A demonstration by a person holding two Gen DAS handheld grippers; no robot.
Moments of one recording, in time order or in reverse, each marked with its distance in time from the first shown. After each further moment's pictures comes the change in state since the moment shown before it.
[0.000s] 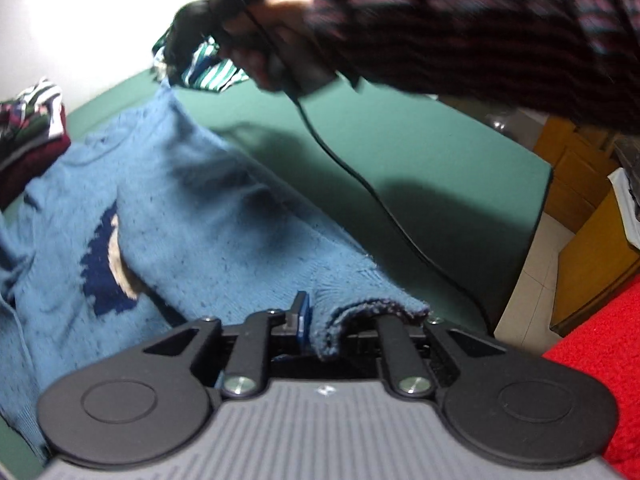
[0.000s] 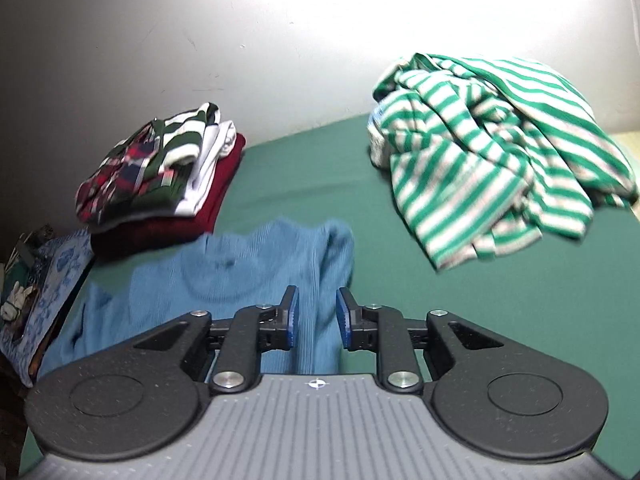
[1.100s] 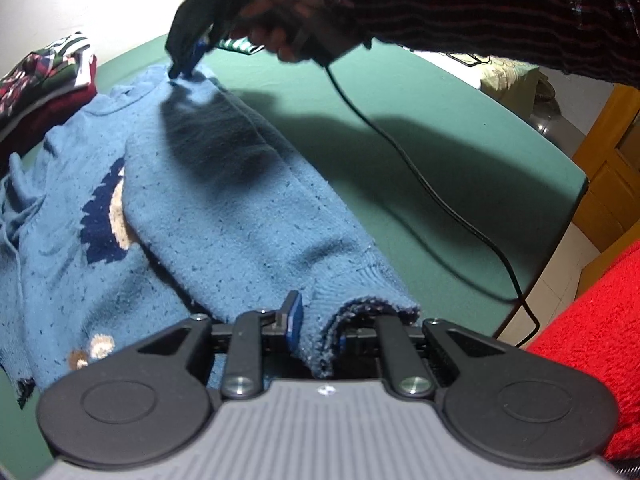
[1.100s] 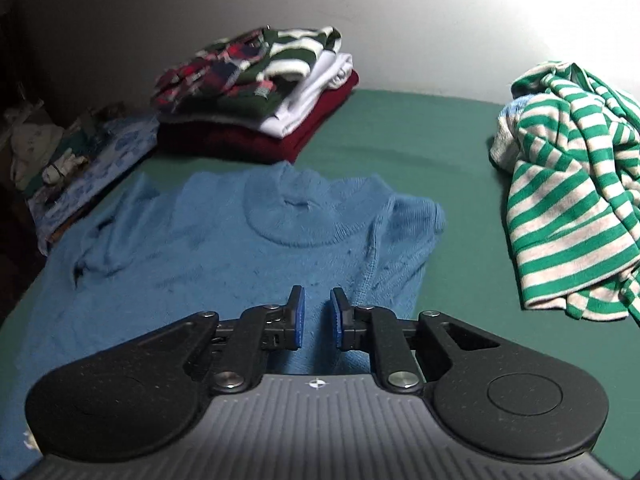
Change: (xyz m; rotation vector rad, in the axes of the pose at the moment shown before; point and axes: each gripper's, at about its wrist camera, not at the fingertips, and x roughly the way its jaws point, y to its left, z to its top) left arm 0.015 -0.020 0.003 -0.111 0.069 0.089; right arm 0.034 0.021 -0.013 -0.344 0.149 0.173
